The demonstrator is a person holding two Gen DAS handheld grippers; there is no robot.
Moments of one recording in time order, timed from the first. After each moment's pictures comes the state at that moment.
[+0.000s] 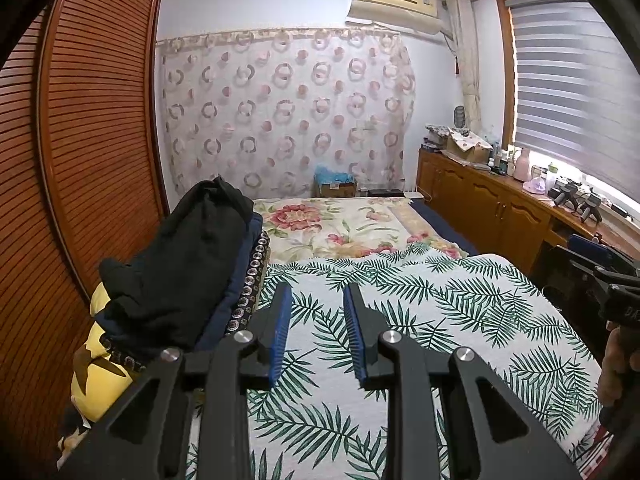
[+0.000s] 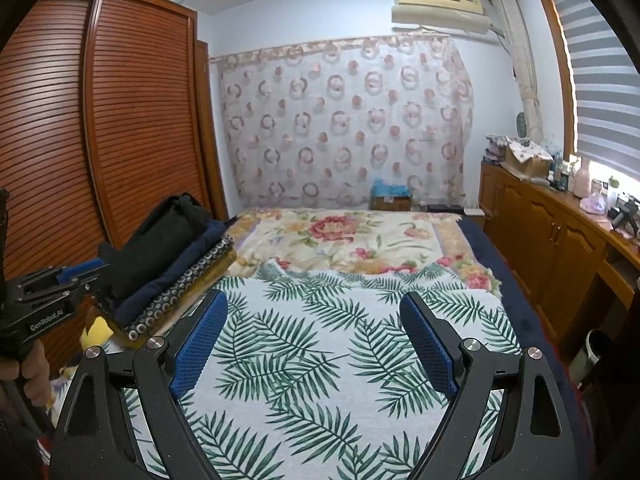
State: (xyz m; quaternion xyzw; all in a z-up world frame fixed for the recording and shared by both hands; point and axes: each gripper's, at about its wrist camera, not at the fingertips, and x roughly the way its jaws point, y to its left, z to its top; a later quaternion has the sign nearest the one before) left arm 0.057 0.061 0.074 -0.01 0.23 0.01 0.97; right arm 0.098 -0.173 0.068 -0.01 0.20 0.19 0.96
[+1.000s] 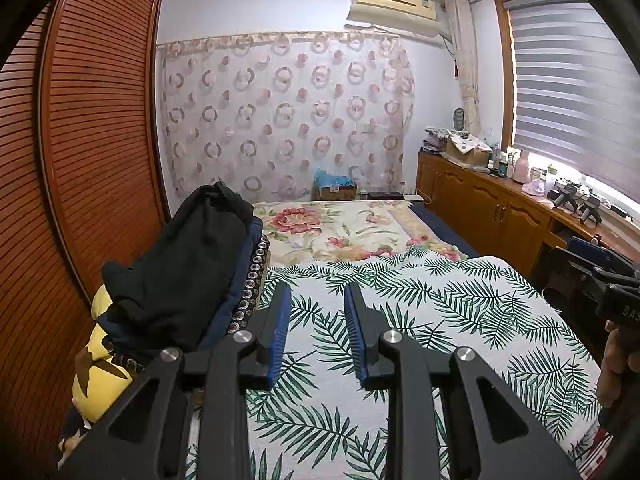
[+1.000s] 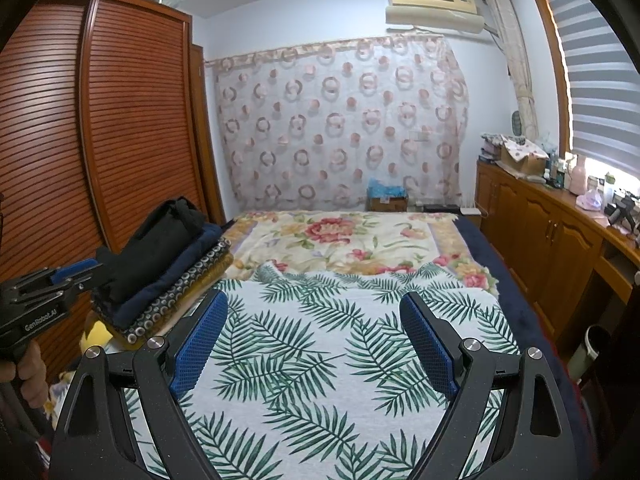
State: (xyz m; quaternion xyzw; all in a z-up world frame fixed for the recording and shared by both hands) left arm 0.055 0.059 0.076 -0.01 0.23 0.01 0.97; right arm 0.097 -0.176 0.070 -0.01 0.20 0.19 0.96
